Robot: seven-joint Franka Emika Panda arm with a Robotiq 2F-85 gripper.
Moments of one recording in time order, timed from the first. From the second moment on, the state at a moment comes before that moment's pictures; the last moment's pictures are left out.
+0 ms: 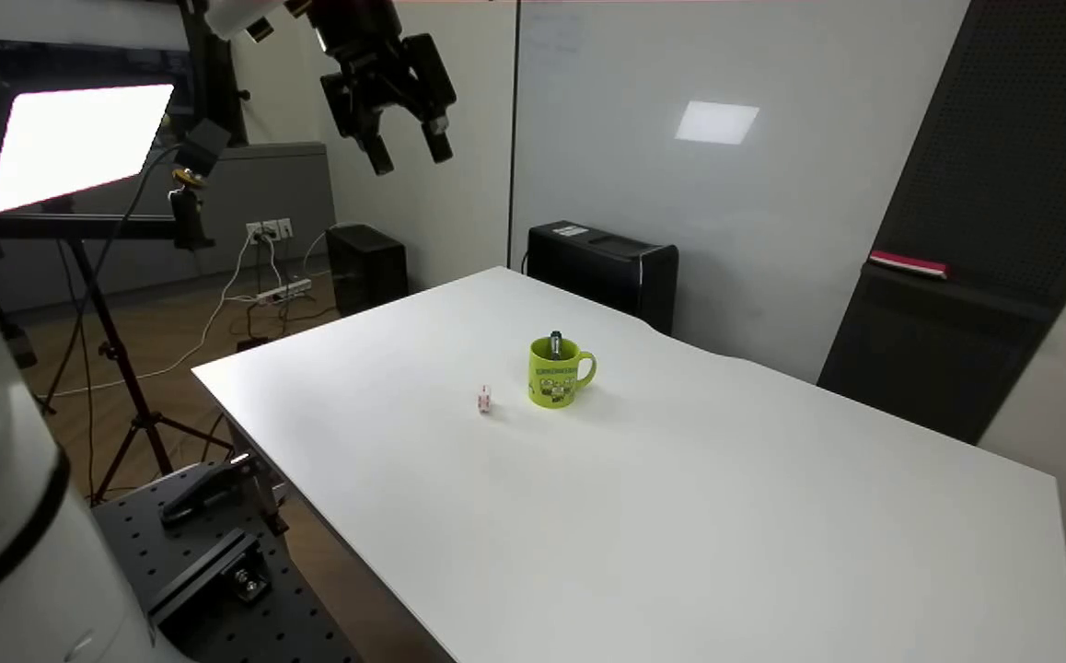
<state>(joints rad) 0.07 -0.61 0.41 -2.51 -0.10 2.09 0.32</state>
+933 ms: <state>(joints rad) 0.07 -0.60 0.18 -2.53 -0.10 2.15 0.18</state>
